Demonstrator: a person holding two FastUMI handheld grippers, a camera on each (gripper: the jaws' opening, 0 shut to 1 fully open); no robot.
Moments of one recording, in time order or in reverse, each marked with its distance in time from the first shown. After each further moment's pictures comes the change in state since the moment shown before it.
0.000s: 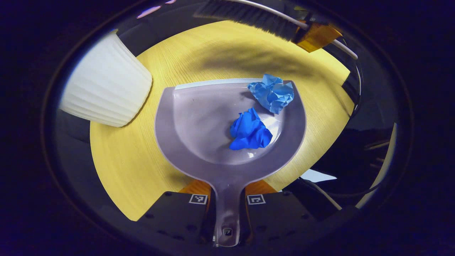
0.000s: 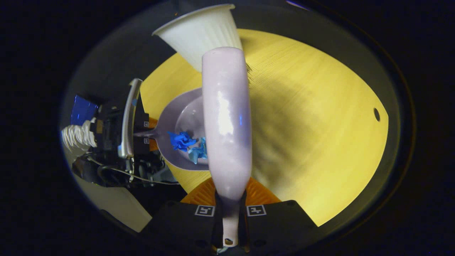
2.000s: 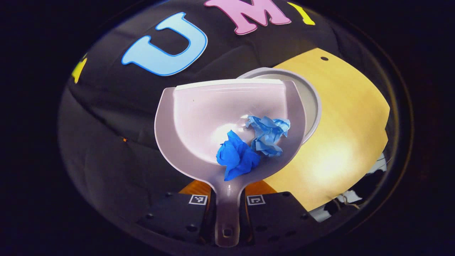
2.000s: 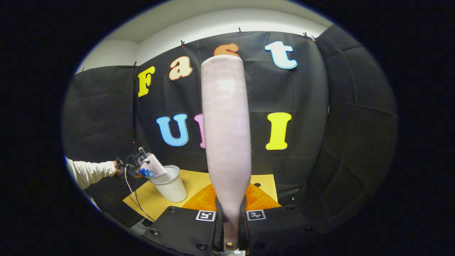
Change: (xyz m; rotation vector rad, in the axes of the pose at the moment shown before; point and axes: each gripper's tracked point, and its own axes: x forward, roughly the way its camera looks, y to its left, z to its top) left arm -0.116 0.020 0.060 -0.027 -0.035 0.533; right arm -0.487 0.006 -0.043 0.292 -1.118 -0.560
